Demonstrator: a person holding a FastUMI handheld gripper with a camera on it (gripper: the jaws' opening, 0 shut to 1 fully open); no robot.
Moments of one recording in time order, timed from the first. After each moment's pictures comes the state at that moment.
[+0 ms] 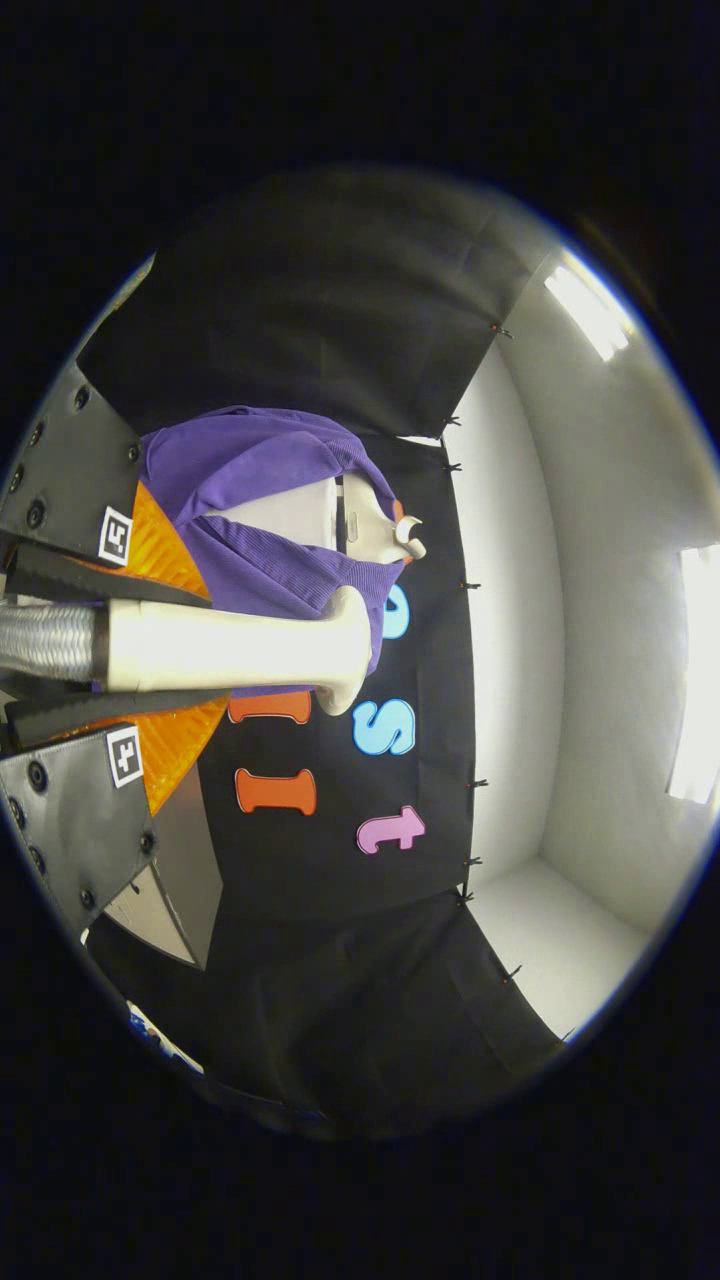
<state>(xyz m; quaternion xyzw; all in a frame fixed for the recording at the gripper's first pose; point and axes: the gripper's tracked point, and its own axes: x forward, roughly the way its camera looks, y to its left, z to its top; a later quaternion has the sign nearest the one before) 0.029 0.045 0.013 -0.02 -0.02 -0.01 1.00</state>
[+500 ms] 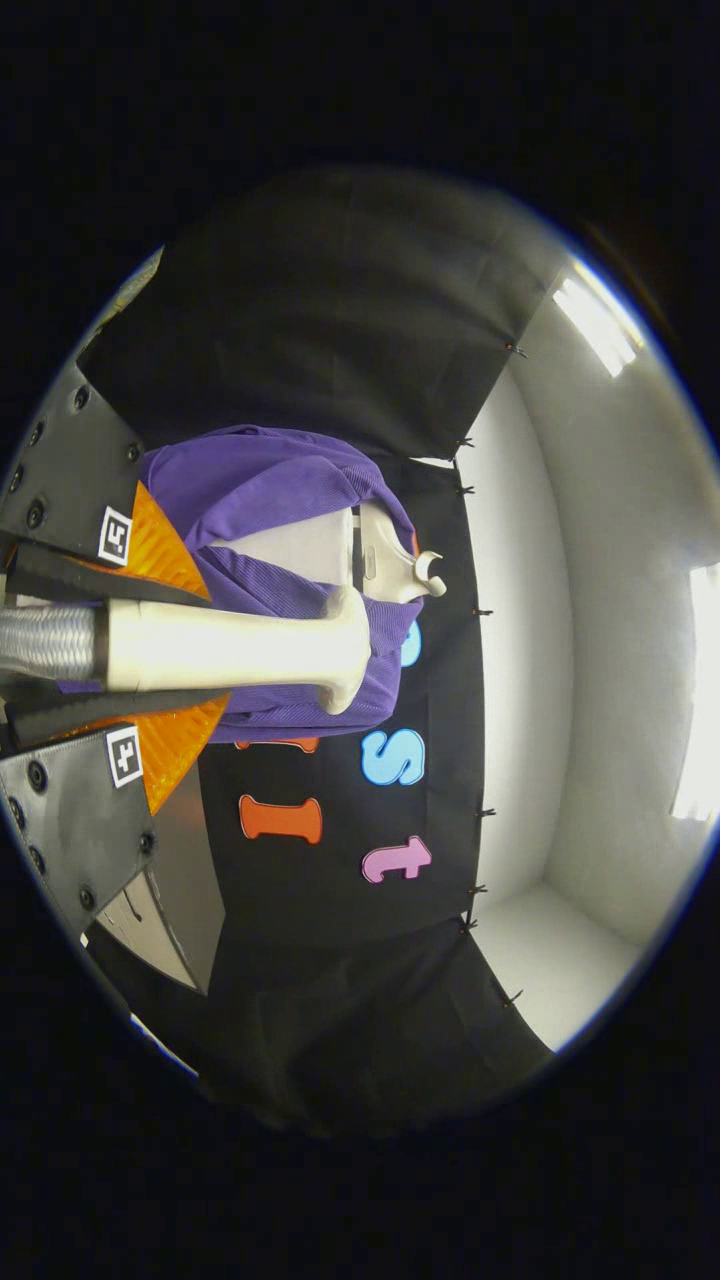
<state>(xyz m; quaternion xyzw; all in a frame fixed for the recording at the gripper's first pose) 0.066 0.084 -0.019 -0.02 0.01 0.01 1.00</state>
